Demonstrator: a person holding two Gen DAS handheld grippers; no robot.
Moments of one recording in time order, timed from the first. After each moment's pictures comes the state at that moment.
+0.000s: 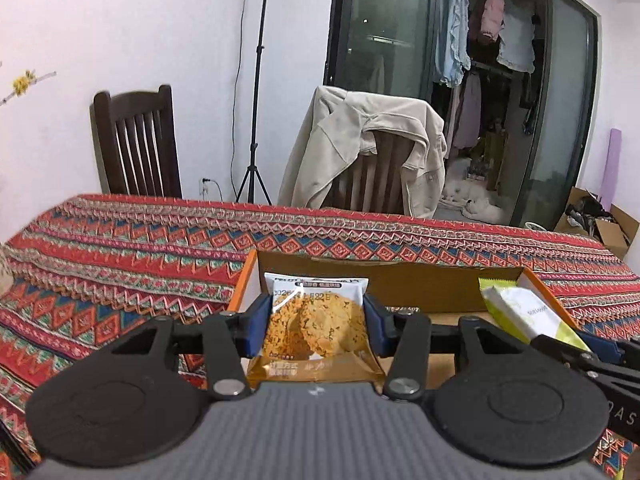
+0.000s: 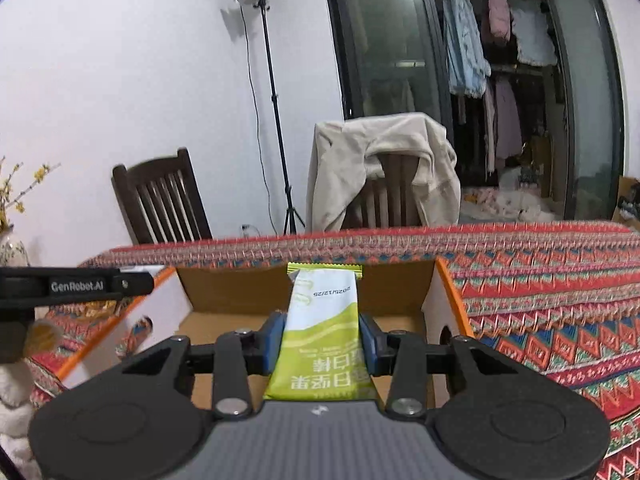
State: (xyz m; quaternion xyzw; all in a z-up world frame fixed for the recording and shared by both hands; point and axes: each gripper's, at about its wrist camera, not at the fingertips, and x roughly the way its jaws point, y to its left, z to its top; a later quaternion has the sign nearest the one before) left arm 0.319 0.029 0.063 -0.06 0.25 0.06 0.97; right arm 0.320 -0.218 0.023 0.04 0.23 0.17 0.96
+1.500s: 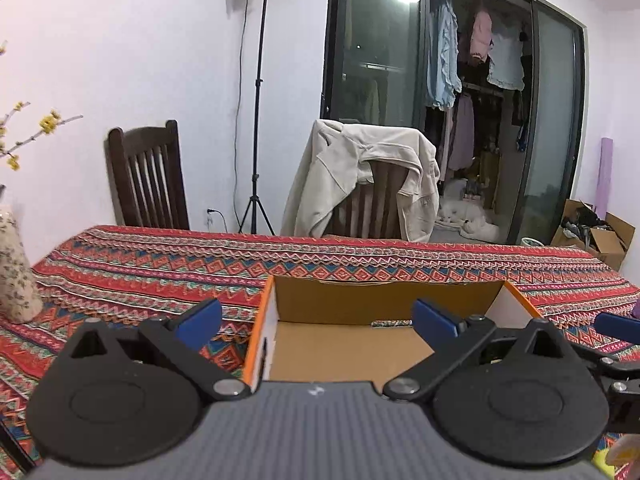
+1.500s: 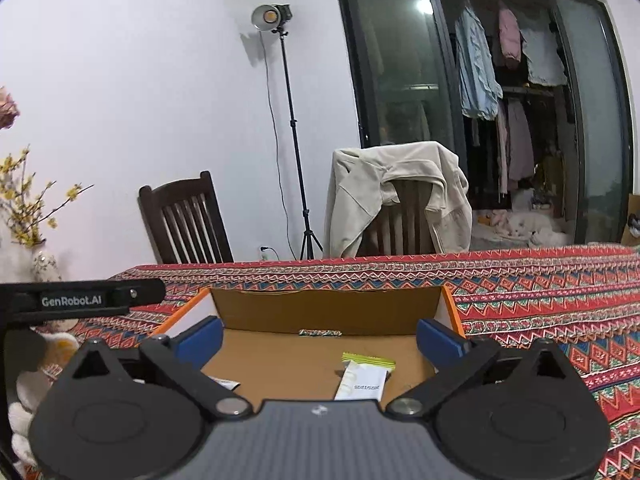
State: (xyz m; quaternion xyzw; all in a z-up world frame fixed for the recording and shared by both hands) left arm 0.258 0.029 0.103 -0.04 0.20 0.06 0.98; right arm 0.273 -0.223 0.056 0.04 0.18 0.20 0.96
